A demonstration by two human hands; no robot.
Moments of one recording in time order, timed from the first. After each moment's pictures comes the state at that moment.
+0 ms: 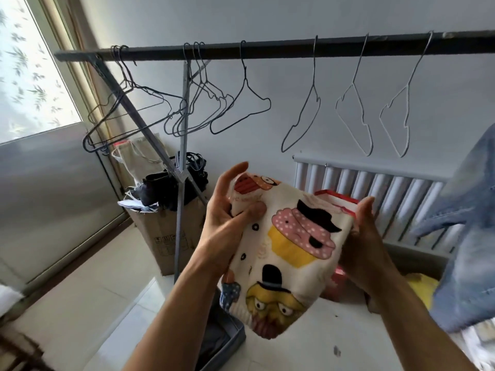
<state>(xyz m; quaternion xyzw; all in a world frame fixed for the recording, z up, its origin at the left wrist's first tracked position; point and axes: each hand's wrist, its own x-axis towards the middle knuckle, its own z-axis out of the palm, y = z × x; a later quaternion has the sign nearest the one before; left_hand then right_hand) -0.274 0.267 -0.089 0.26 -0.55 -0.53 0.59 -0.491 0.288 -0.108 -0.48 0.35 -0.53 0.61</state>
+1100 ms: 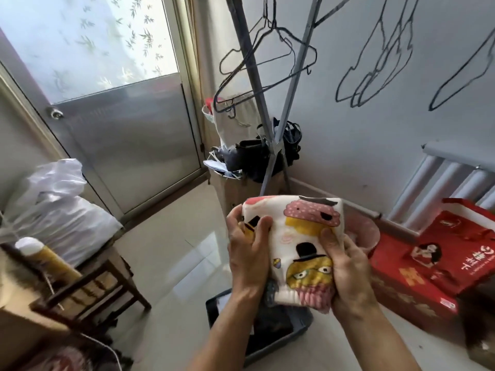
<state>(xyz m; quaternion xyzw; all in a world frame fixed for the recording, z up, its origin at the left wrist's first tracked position) -0.065 0.200 -0.211 0.63 -0.35 -0.28 0.63 -0.208 0.189 -0.198 -0.34 0.40 -0.57 0.64</state>
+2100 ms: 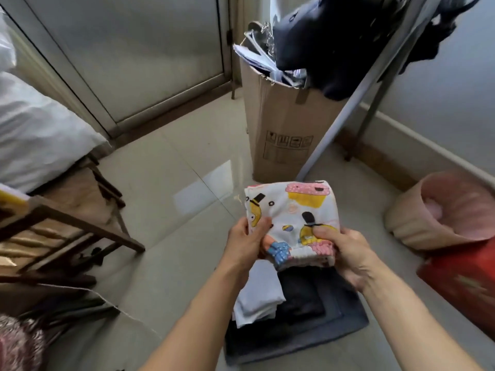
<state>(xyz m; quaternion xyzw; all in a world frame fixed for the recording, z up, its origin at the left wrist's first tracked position) 0.129 0.037 -0.567 0.66 -0.12 -0.54 0.51 -0.040 -0.044 -0.559 -0.31 0.57 -0.24 0.72</state>
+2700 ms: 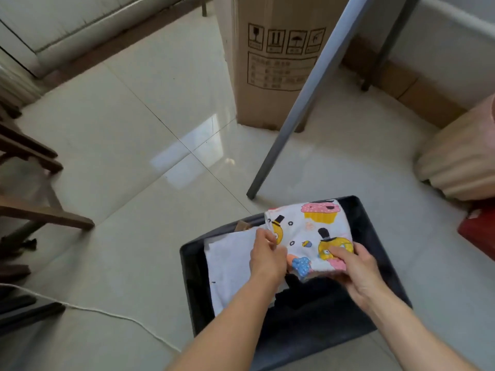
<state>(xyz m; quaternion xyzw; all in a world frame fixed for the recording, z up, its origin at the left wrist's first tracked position) 0.040 0.015 -0.867 0.79 -0.13 -0.52 0.29 -0.117 -0.035 -0.872 -0.22 0.70 -0.25 0.63</state>
